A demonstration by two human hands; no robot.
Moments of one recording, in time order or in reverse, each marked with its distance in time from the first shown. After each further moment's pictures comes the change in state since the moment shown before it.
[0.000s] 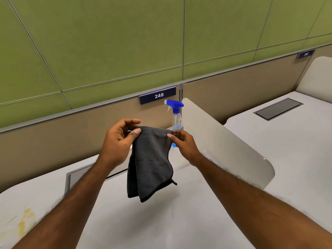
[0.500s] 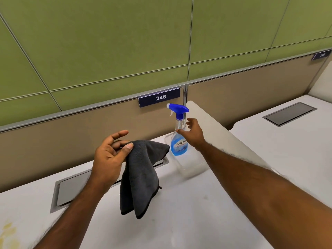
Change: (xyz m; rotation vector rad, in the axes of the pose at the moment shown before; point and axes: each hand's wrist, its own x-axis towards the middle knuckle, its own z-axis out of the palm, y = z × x) left_hand 0.017 -0.045 0.002 -0.139 0.134 -0.095; right_hand 0.135 0.034 -0.028 -0.315 0.148 0.079
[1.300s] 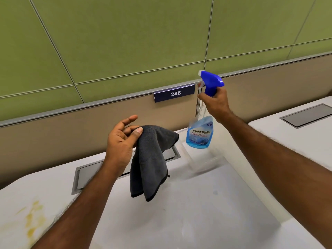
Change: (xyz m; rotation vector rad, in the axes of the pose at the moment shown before) left_hand 0.003 0.020 -0.005 -0.140 0.069 0.003; right_hand -0.013 -0.110 -0.056 0.225 0.101 -0.386
